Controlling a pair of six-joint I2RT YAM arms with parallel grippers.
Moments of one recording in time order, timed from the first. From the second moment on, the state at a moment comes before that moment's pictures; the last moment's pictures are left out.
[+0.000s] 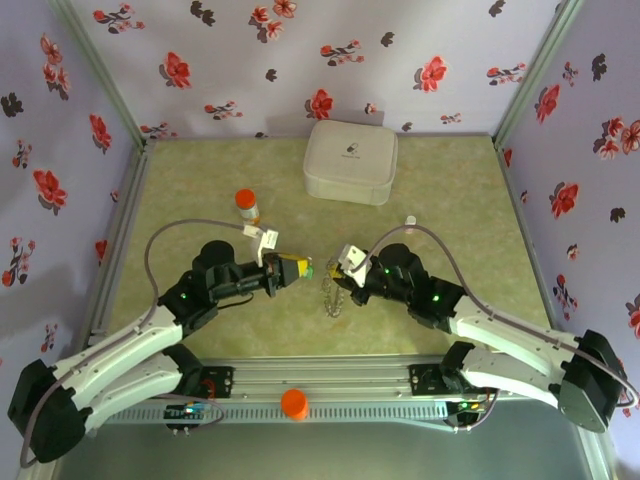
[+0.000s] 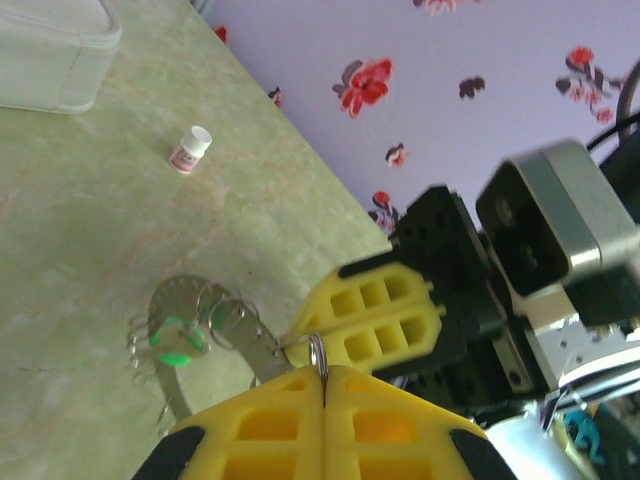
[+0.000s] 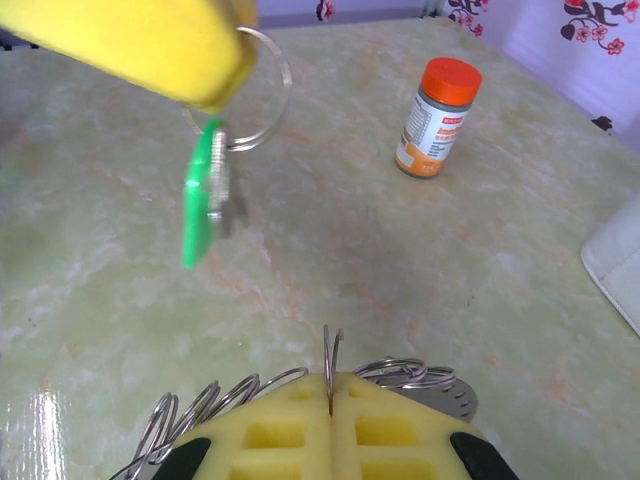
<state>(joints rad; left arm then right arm) -0.78 0.86 0.52 0.13 0.44 -0.59 0.89 0.97 0.57 -0.04 -0.18 -0.26</state>
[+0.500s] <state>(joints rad) -0.73 0.88 0.53 -0.07 0.08 -0.77 0.89 0.96 0.57 -0.06 -0.17 -0.28</state>
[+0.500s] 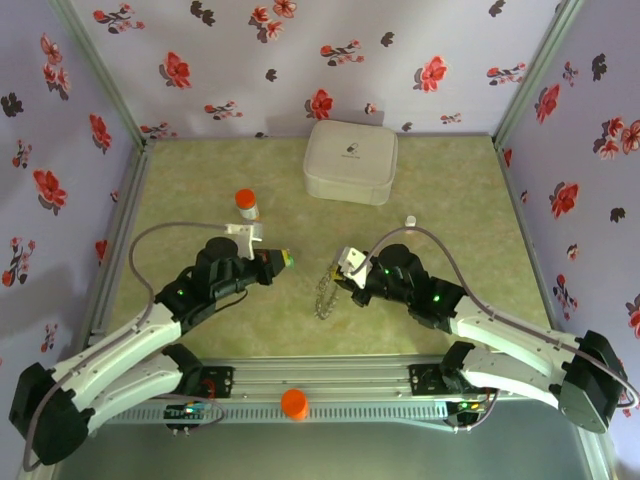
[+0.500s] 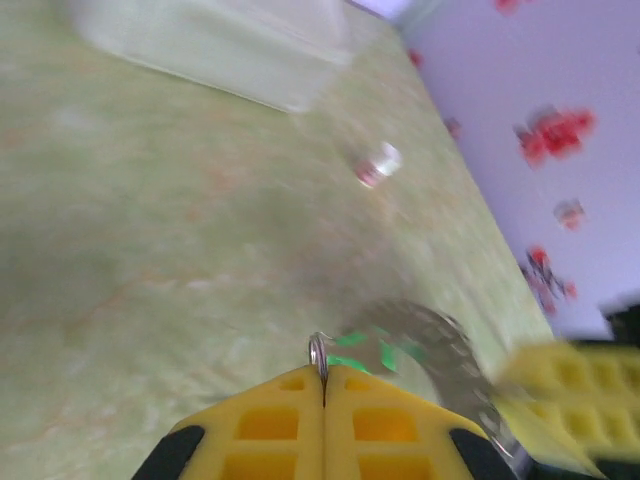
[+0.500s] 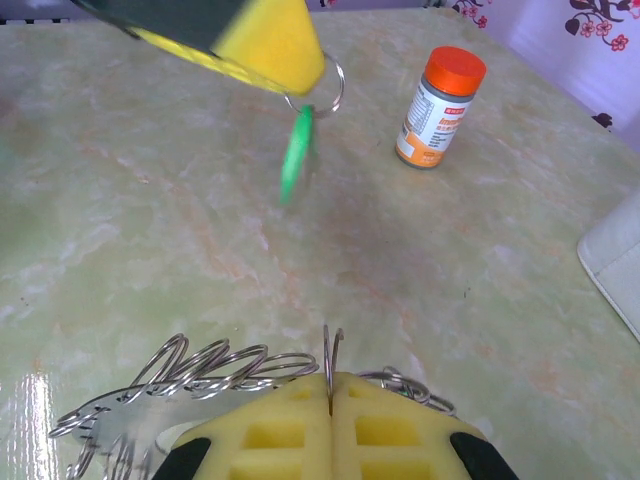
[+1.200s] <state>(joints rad) -0.77 1.39 0.40 0.36 -0.37 -1.52 0.90 0.92 0.57 -0.09 -0.18 -0.28</state>
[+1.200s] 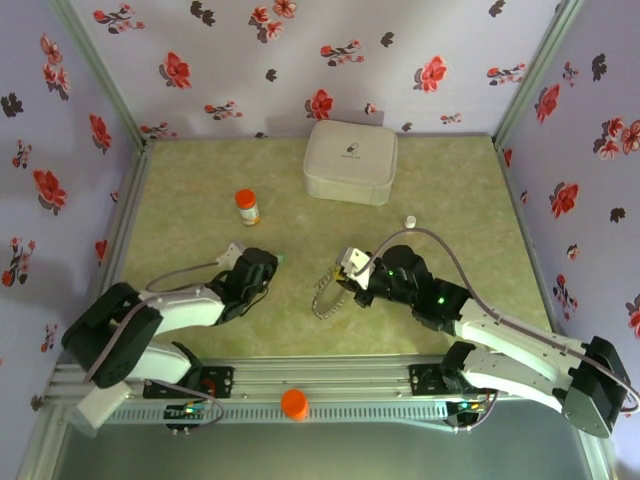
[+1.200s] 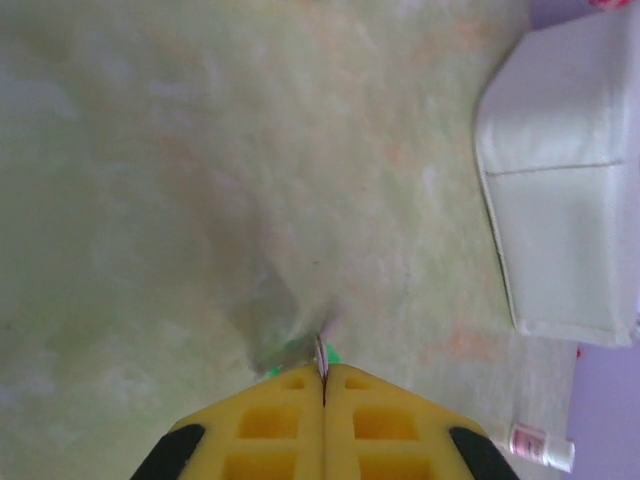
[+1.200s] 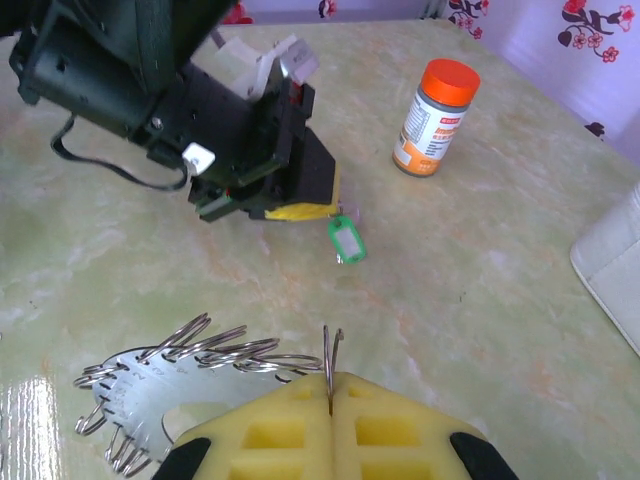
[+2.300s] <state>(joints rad) -0.82 1.25 0.75 -0.50 -0.29 -0.59 0.91 0.88 0.53 -0.10 -0.18 -0.28</state>
